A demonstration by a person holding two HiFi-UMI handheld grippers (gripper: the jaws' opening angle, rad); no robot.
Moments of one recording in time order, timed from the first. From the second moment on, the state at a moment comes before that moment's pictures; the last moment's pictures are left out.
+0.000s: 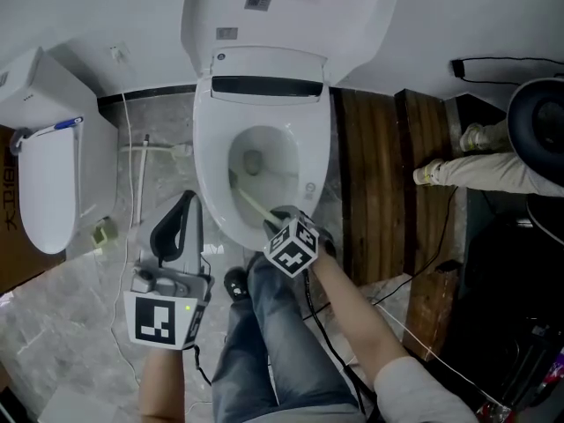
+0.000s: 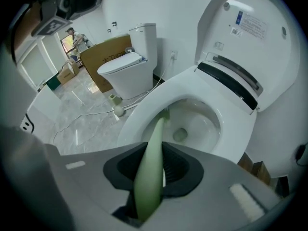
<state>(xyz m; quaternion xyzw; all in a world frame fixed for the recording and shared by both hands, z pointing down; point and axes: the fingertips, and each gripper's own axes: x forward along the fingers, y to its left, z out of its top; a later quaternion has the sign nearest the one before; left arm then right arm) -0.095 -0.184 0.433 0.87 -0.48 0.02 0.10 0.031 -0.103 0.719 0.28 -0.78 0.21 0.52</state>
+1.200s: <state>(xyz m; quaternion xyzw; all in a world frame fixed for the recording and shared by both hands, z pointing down) -0.076 -0.145 0.419 0.89 -0.45 0.03 0.09 0.086 -0.039 0.712 0.21 -0.75 0.16 0.61</state>
